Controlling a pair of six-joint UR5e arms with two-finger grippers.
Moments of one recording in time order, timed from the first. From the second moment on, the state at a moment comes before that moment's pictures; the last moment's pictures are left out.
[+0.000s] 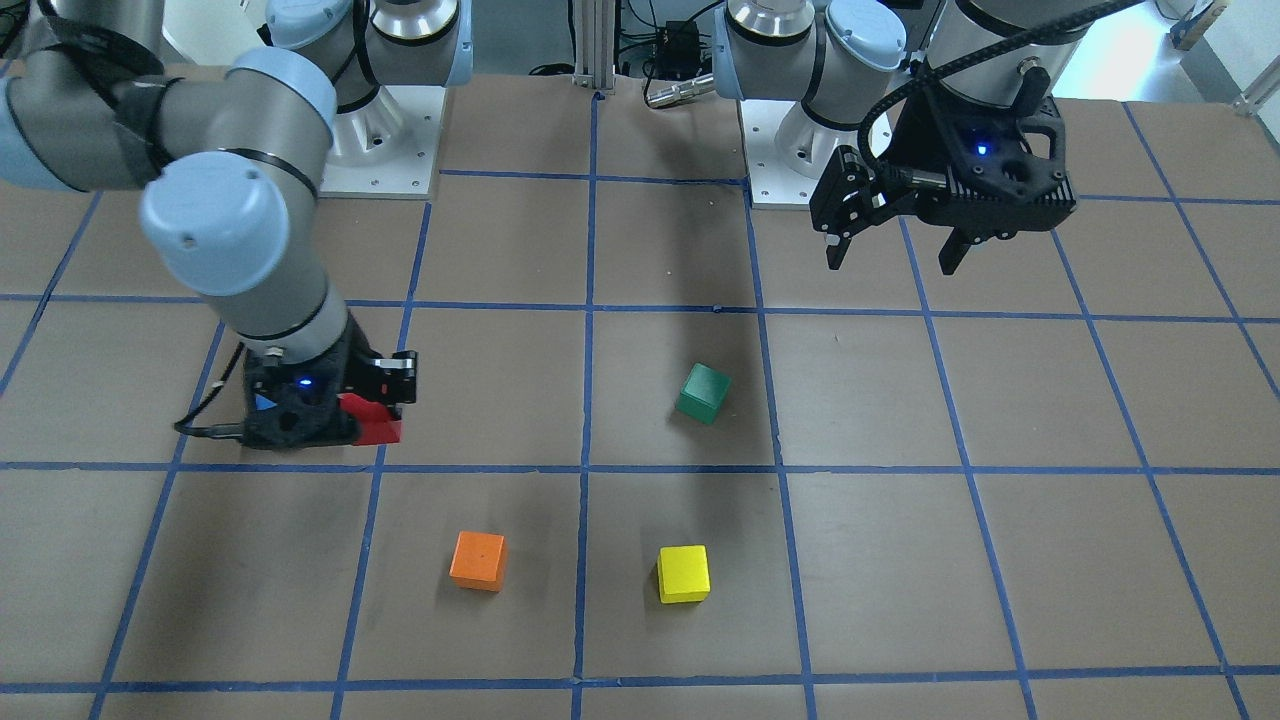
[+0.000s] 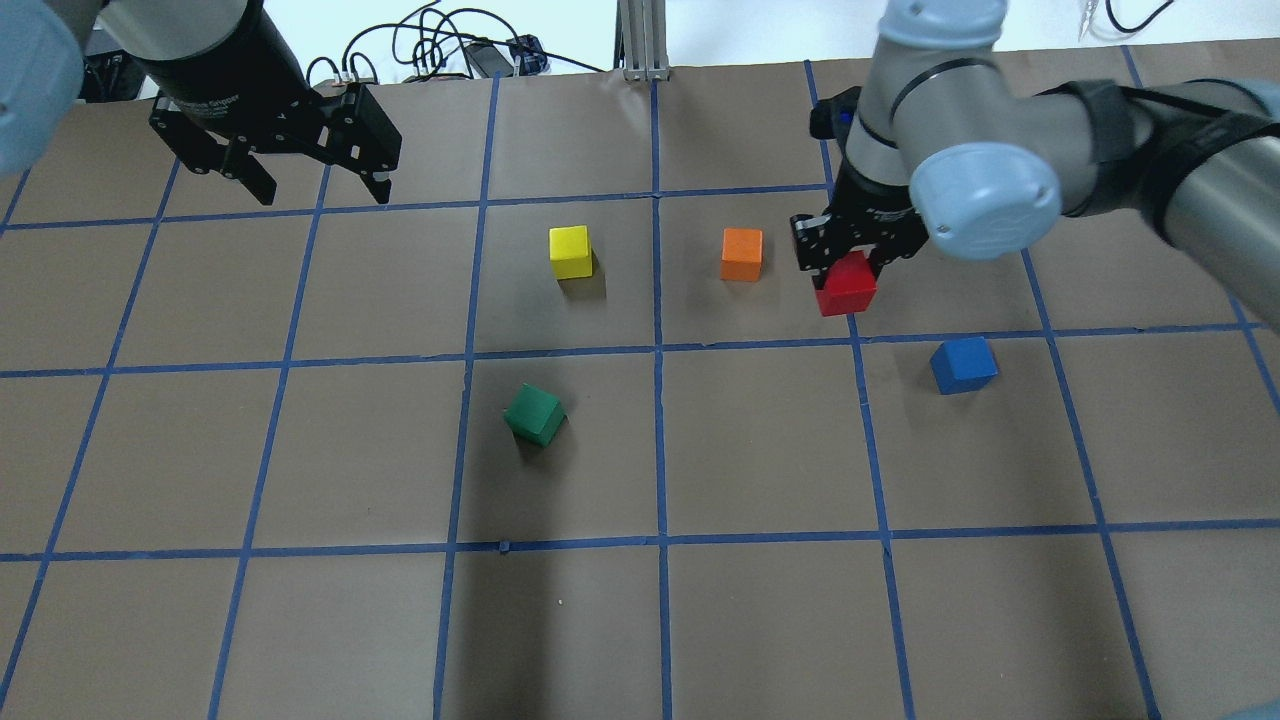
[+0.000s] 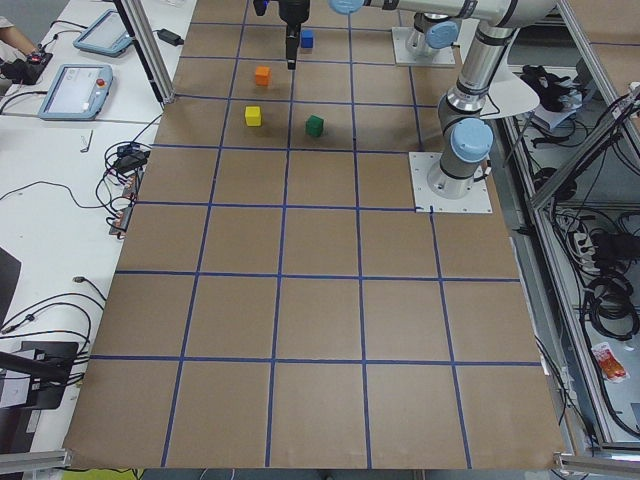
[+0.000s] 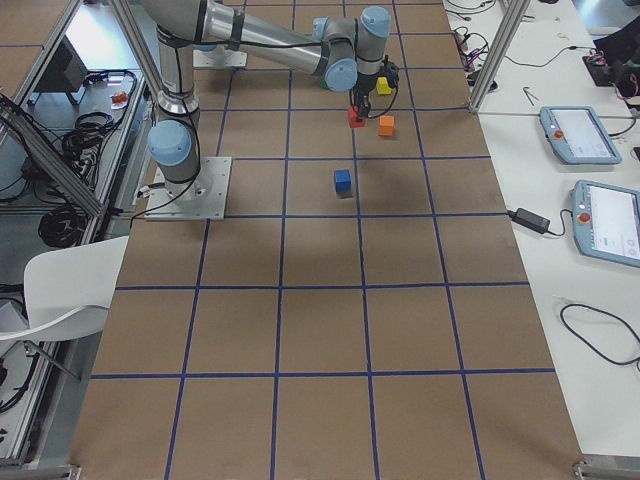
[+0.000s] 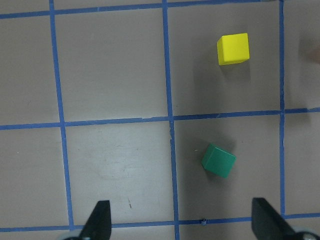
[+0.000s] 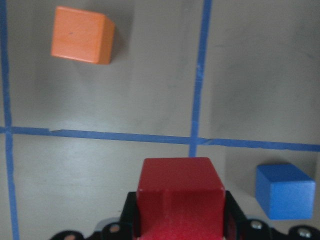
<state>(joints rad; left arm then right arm) -1.57 -1.60 -1.46 -1.59 1.58 0.04 1.56 -1.32 1.68 -1.88 -1.54 -0.05</state>
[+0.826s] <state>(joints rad) -1.57 -1.60 -1.46 -1.59 1.58 0.04 1.34 -1.36 1.86 -1.93 -1.57 -0.21</state>
